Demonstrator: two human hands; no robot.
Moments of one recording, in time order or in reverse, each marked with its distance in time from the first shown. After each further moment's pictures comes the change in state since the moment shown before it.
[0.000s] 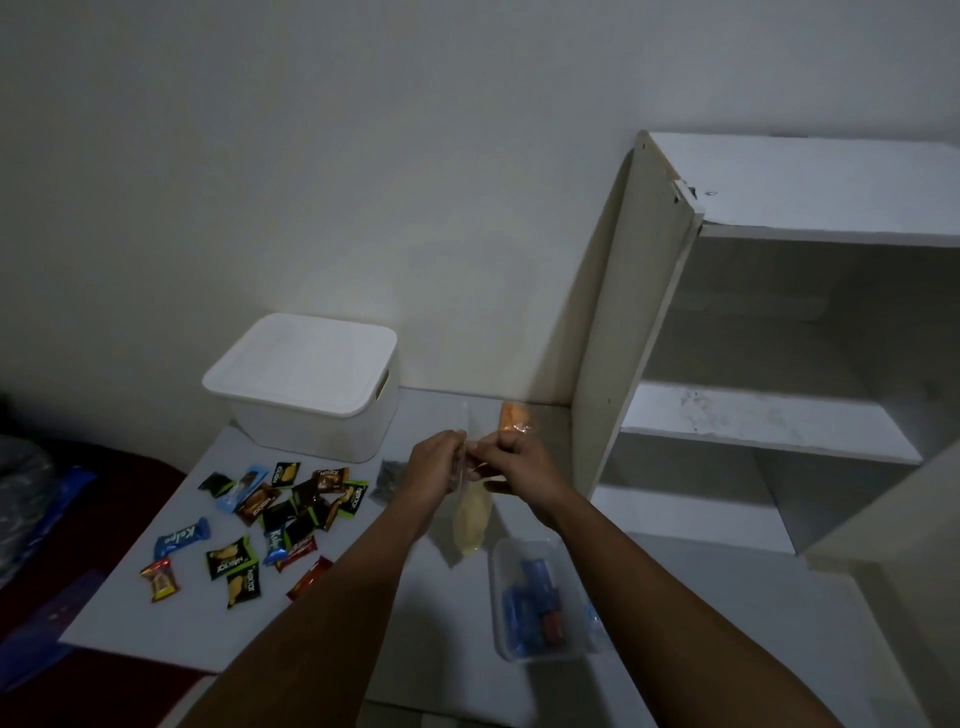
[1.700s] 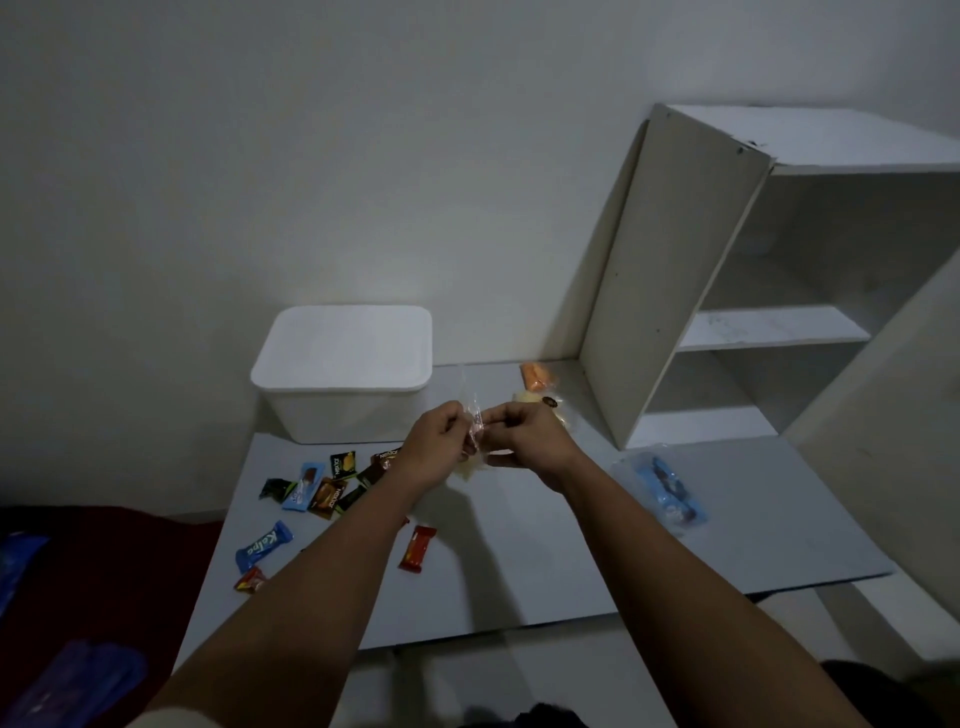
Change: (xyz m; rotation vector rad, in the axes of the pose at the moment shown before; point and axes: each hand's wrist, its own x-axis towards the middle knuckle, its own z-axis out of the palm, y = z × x) left_hand 0.005 -0.034 -0.213 0.276 -0.374 0.276; right_hand -0.013 -0.014 0.206 -0.004 0.292 0.024
